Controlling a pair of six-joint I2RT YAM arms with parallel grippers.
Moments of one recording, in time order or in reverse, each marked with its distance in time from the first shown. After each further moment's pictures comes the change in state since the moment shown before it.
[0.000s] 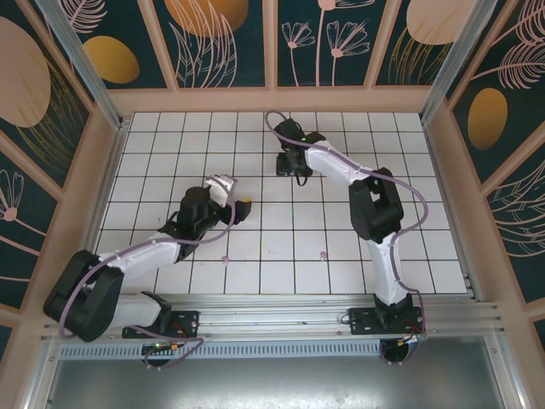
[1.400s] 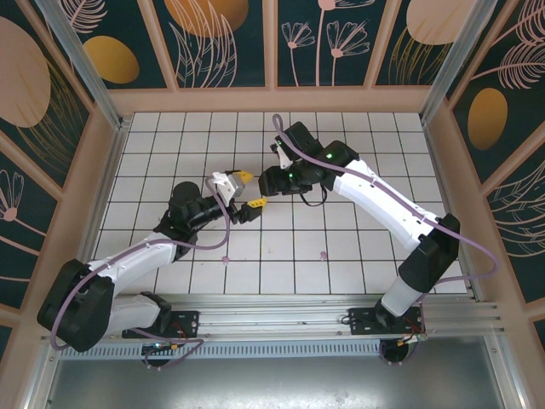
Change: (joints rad) left arm -0.005 -0.039 0.055 0.201 0.433 0.133; right arm 0.202 -0.505 -0.160 -0.188 -0.292 -0.002
